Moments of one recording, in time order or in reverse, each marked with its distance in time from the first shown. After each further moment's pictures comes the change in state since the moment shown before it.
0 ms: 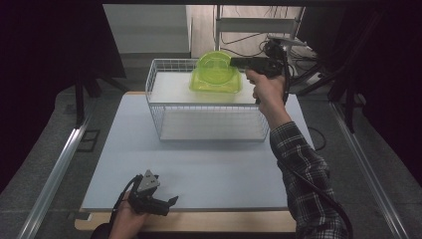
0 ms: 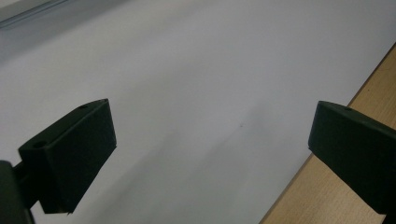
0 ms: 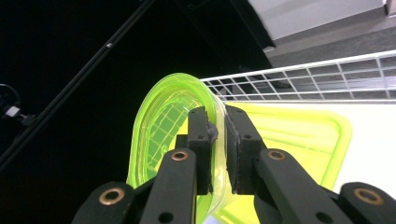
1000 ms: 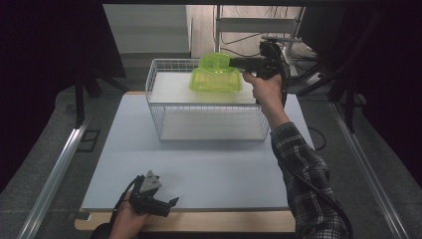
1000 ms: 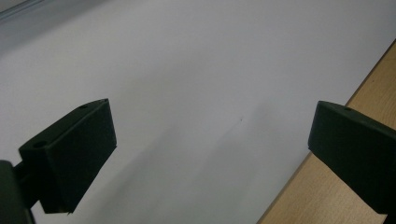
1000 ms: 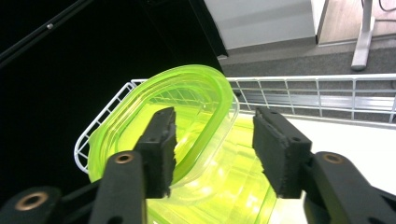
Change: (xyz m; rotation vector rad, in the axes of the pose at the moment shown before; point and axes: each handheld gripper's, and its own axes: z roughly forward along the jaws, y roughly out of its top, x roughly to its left) left arm -0.002 0.000 0.003 0.027 0.003 0.016; right arm 0.003 0.000 0.008 -0.005 -0.192 -0.168
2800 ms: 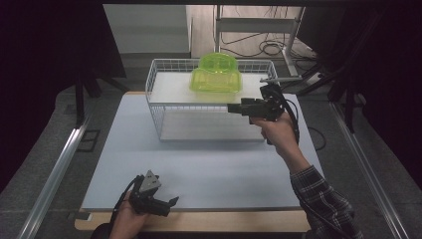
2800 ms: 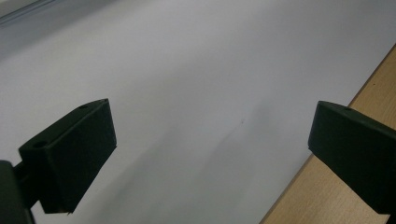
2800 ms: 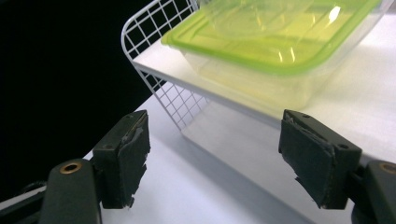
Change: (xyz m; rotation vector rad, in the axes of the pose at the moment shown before) left arm 0.000 0.000 0.000 -0.009 0.005 -0.001; right arm 0.004 -0.091 -0.039 0.141 0.159 -0.182
